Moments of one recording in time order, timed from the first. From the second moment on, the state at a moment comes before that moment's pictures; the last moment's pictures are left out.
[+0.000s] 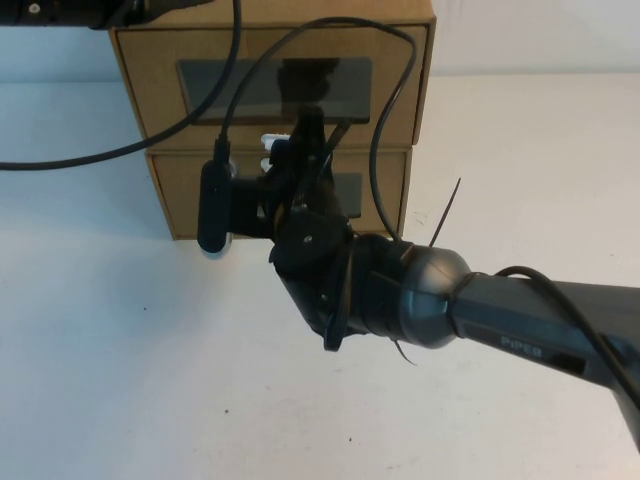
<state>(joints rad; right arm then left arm) 0.92 2.10 -1.61 -1.65 0.67 0.63 -0.10 1.58 -1.60 -1.03 0.91 0.74</state>
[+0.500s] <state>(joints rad) 0.89 2.13 -1.69 -1.65 0.65 0.65 -0.10 1.58 -1.60 -1.03 0.91 0.74</state>
